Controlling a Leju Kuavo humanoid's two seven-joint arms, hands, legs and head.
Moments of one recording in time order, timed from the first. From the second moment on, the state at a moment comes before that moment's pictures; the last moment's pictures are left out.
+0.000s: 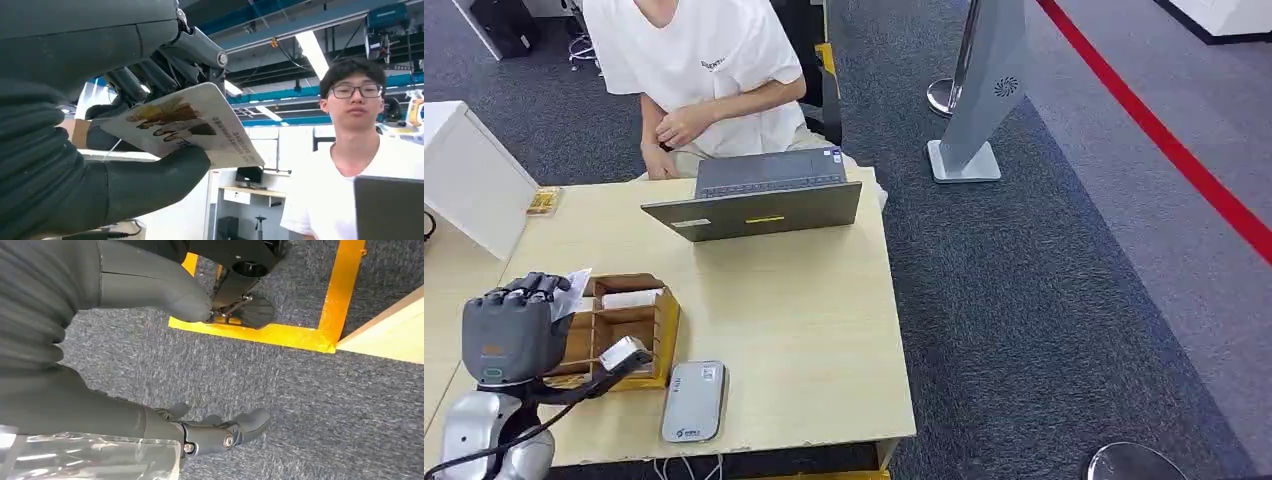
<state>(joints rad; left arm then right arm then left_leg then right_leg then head) -0.12 0.21 -0.14 -1.43 -1.10 0.58 -0.22 -0.10 -0.01 0.71 -0.16 -0.51 -0.26 -0.28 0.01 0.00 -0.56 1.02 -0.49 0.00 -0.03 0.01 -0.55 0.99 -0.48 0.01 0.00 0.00</state>
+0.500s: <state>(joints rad) -0.03 0.21 -0.19 -1.55 -1.12 0.58 -0.22 -0.10 -0.01 0.71 -0.16 -0.51 -0.27 -0.28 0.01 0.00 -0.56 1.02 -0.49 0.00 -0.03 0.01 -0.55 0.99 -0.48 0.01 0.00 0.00</state>
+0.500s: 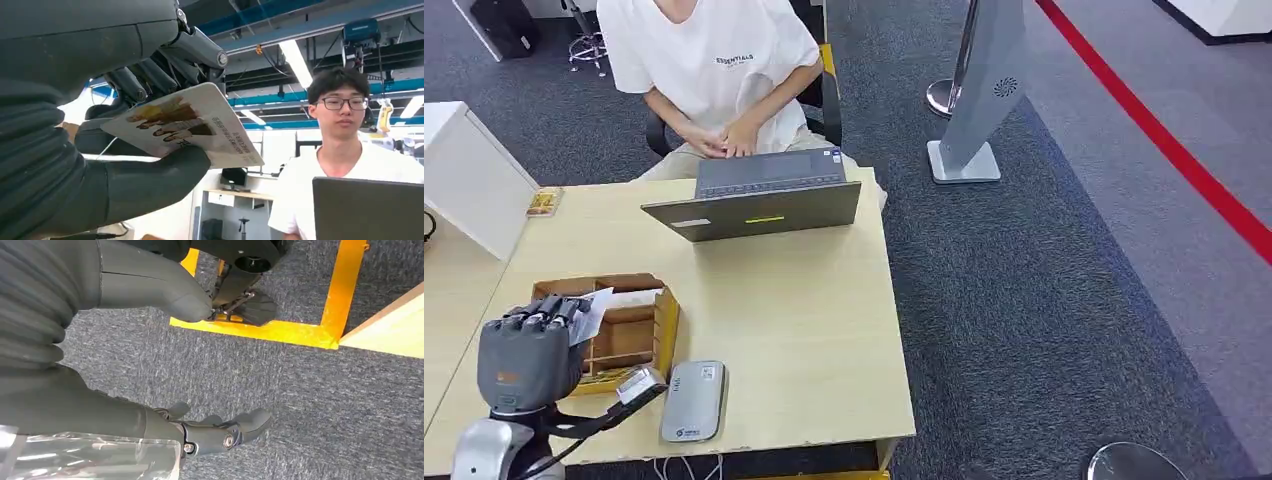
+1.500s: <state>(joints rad) 0.01 0.14 -0.36 -1.39 -1.19 0.50 -0.23 -0.10 -0.01 0.70 -0.16 -0.53 -0.29 -0.23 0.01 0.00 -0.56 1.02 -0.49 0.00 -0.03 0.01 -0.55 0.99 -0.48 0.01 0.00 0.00</state>
